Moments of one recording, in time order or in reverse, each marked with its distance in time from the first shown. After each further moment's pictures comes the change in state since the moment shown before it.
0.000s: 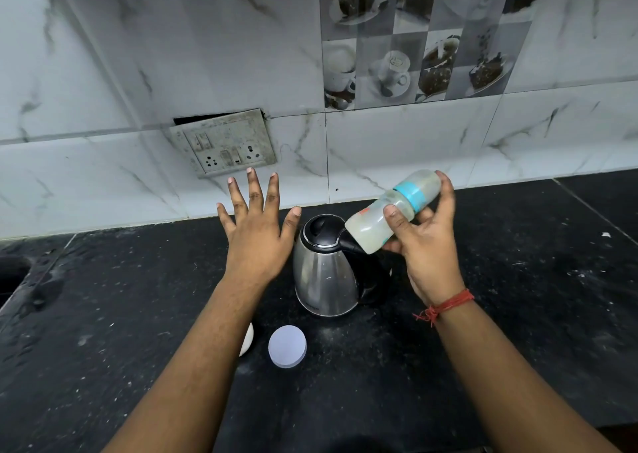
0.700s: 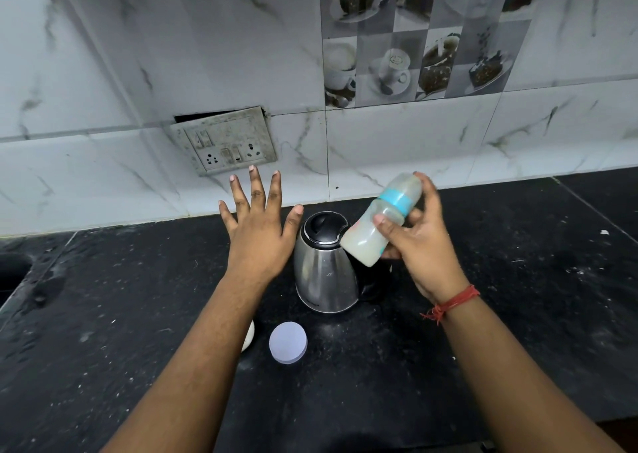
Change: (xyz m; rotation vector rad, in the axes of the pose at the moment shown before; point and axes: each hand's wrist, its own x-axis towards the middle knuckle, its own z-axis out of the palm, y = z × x) left_hand -0.004 0.001 -0.001 0.002 0.000 0.014; right_hand -0.003 -0.003 -0.003 -0.108 -0.071 0.081
